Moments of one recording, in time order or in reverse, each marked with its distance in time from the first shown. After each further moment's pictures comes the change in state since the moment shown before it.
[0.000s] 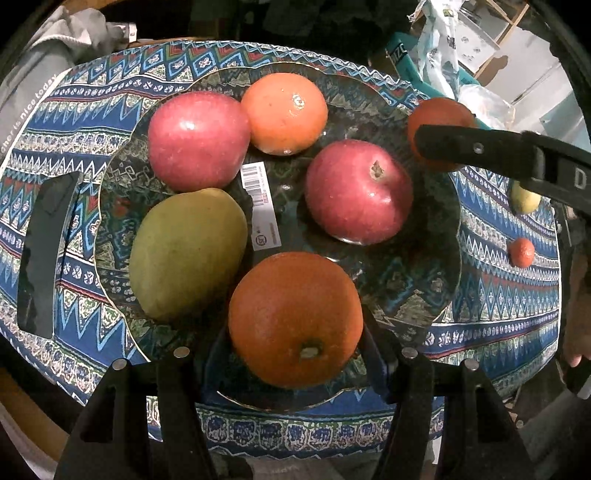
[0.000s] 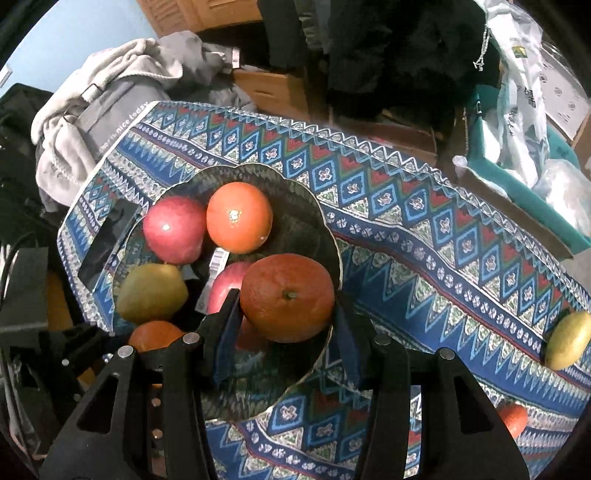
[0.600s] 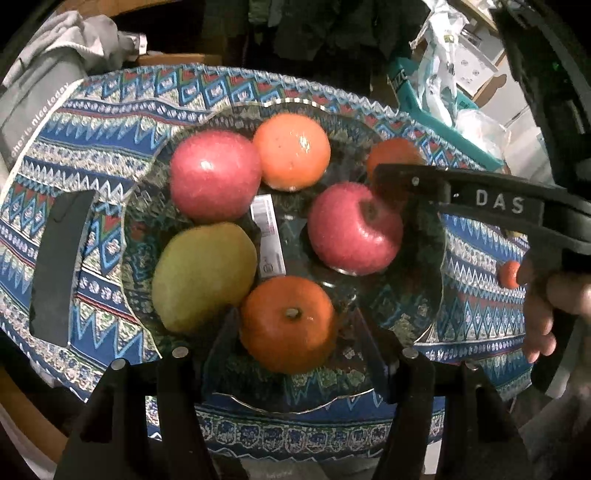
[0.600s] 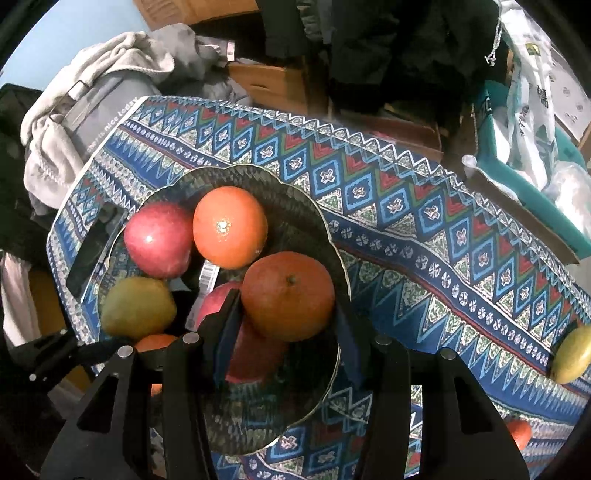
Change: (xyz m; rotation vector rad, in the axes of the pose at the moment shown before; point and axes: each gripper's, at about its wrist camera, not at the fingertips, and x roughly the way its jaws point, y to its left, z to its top) left arm -0.028 0.009 0.009 -0.030 -0.084 -0.012; right arm 0.025 -0.002 0.014 0.010 0.024 -0.012
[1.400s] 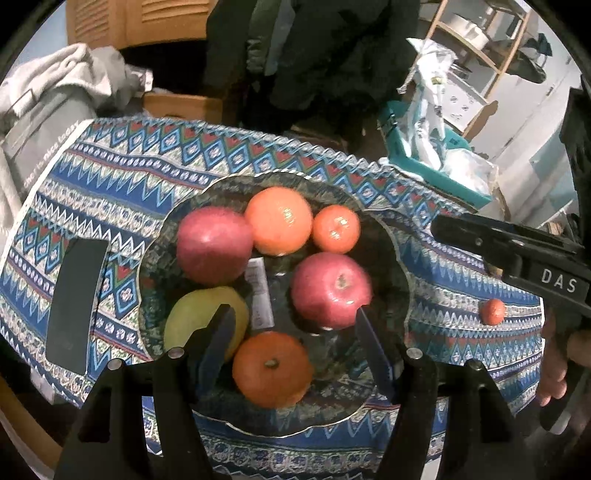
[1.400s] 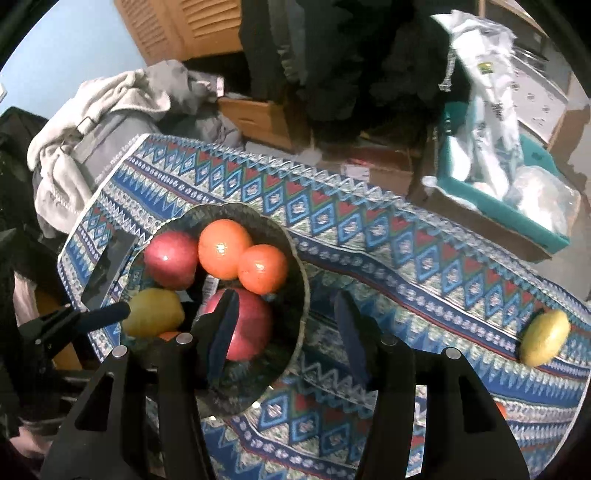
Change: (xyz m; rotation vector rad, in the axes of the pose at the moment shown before) left arm -0.035 -0.020 0.023 0.005 -0.146 -0.007; right arm -0.072 -0.014 -0.012 0.045 -0.114 -0.037
